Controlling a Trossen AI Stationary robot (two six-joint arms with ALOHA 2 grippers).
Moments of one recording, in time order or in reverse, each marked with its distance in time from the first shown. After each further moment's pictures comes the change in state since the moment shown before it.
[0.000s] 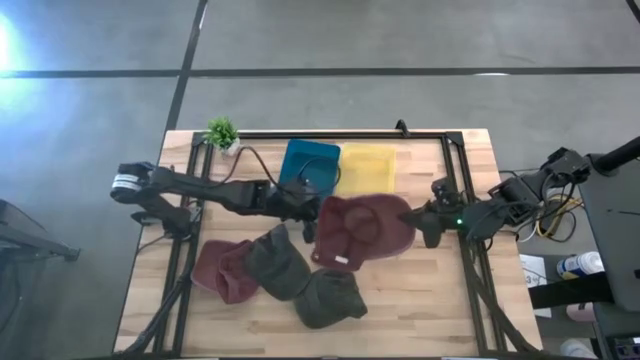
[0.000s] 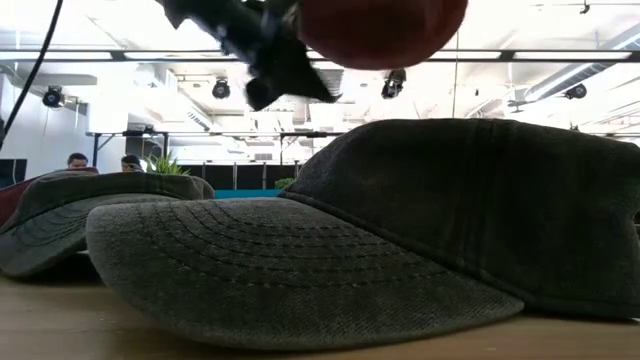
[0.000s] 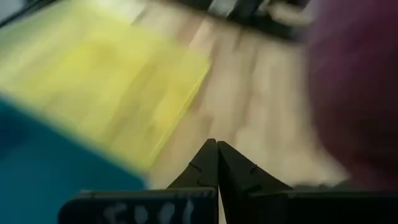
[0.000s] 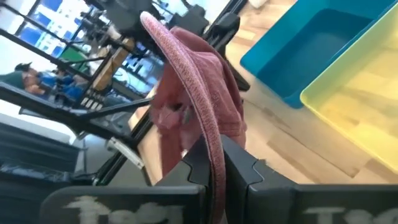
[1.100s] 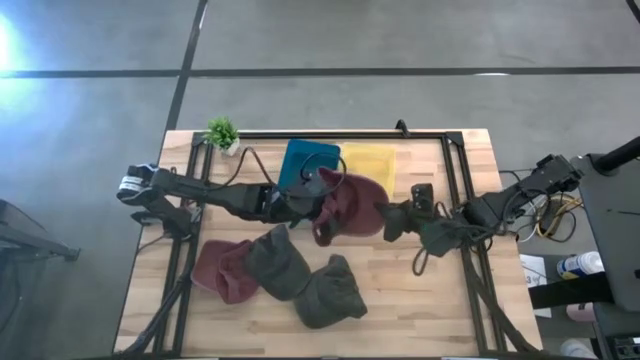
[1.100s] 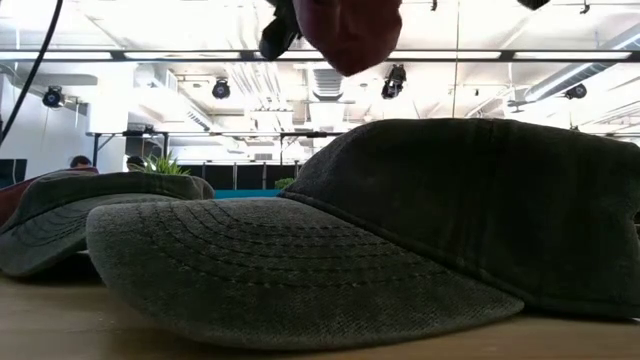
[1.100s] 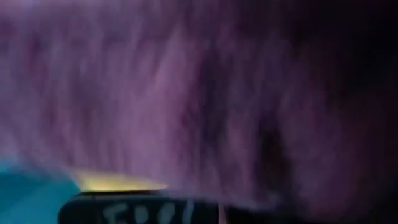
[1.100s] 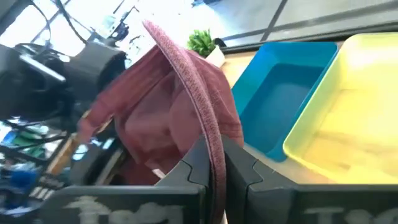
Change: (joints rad) left arm -0.094 0.051 0.234 -0.085 -0.308 -0.111; right arm -0.042 0.239 -0.001 0.158 0.317 0.111
